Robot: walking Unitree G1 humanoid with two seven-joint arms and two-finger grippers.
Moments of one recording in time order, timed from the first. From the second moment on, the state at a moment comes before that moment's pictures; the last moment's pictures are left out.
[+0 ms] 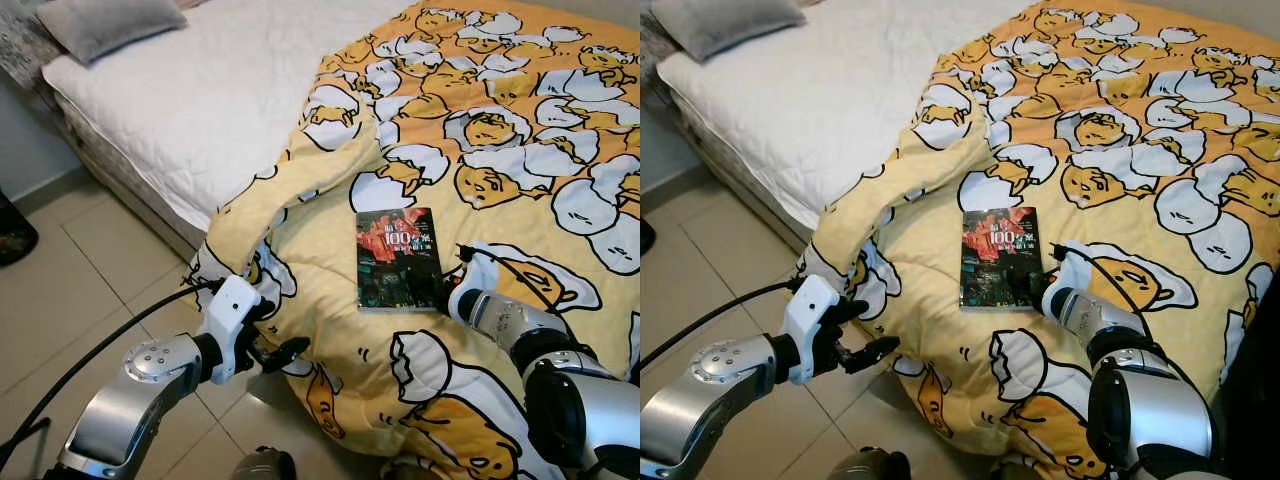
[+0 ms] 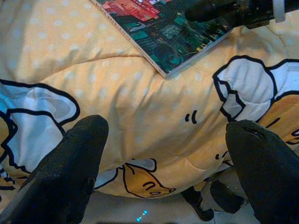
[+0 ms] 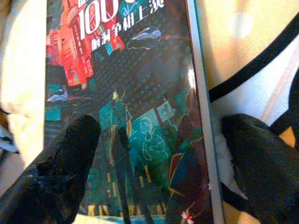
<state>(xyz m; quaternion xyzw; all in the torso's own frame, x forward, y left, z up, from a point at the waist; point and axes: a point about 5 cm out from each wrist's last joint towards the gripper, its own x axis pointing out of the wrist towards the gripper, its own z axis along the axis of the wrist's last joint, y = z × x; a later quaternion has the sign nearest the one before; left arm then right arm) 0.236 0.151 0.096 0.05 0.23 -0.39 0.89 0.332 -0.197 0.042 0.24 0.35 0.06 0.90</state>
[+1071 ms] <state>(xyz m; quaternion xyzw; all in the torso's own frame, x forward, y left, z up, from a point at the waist) 0.247 0.152 0.099 0.05 0.20 -0.36 0.91 0.338 -0.149 0.060 0.42 0.35 0.17 0.82</state>
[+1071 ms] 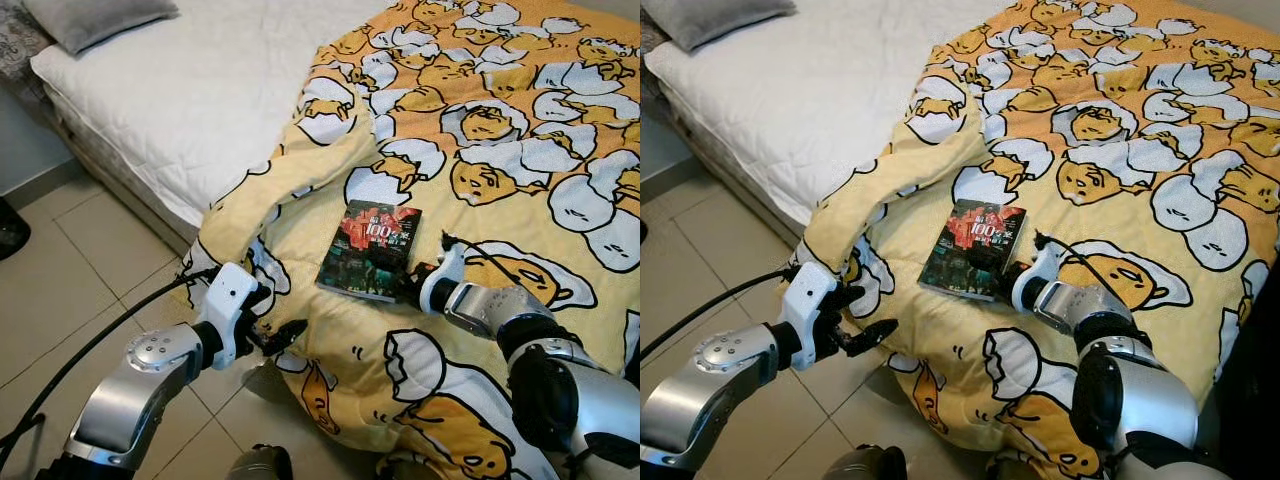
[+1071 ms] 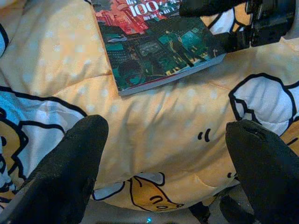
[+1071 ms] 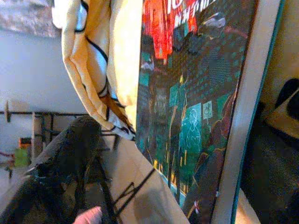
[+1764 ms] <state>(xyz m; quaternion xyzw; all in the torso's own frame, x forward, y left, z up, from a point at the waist) 0.244 0.153 0.094 0.05 0.21 -0.36 0.91 0.323 -0.119 0.027 0.45 0.33 0.10 0.83</state>
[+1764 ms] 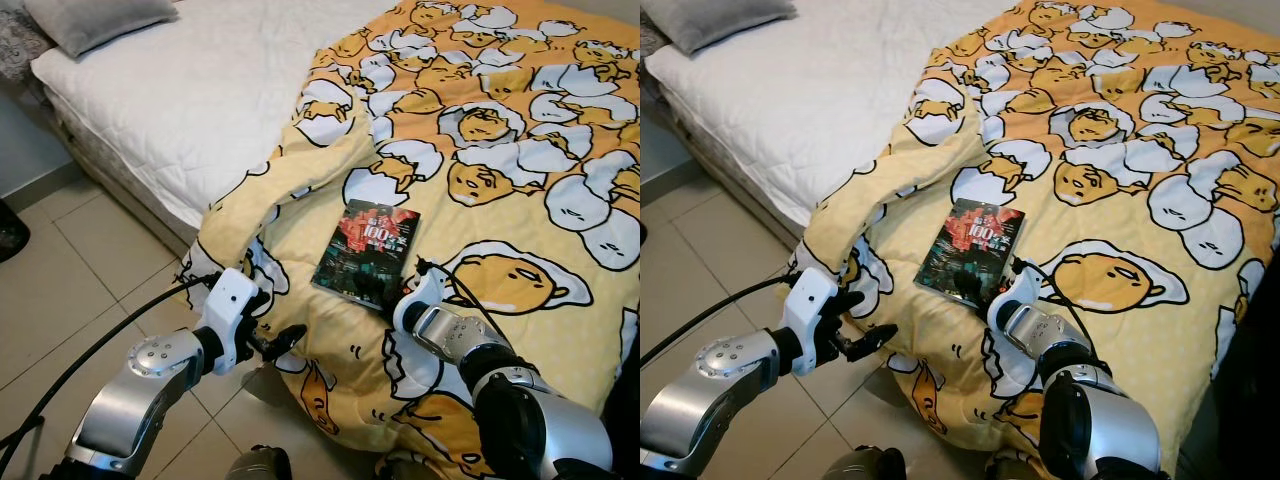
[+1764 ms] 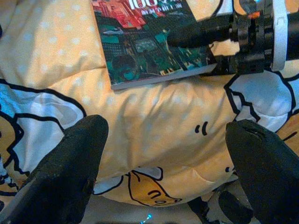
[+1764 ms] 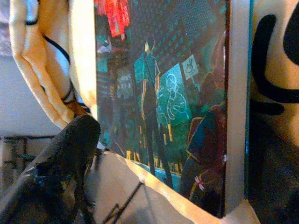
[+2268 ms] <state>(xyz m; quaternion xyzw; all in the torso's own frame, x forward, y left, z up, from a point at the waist) 0.244 0.152 0.094 0.05 0.21 -0.36 0.91 0.340 -0.112 0.054 0.55 0.27 0.12 0.78</state>
